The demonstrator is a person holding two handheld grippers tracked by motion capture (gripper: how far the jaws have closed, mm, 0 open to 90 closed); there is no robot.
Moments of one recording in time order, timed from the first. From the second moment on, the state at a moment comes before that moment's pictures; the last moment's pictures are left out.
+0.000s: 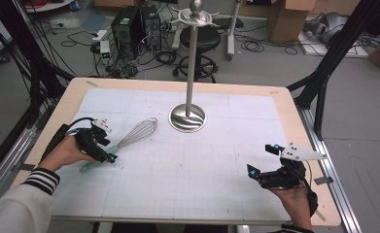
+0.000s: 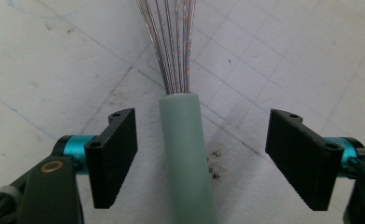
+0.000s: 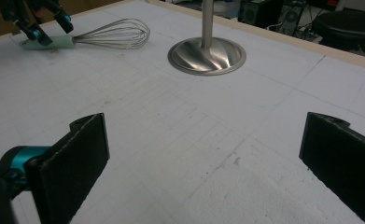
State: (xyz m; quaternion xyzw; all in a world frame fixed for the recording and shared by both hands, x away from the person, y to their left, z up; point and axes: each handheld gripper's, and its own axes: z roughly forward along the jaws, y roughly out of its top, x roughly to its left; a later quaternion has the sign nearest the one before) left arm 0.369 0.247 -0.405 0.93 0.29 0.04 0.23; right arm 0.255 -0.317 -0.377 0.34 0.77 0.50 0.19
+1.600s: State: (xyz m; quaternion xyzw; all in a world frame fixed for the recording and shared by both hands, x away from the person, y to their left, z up) left arm 0.369 0.232 -0.395 0.94 0.29 0.05 0.20; right arm 0.255 -0.318 -0.375 0.34 0.77 0.51 0.19
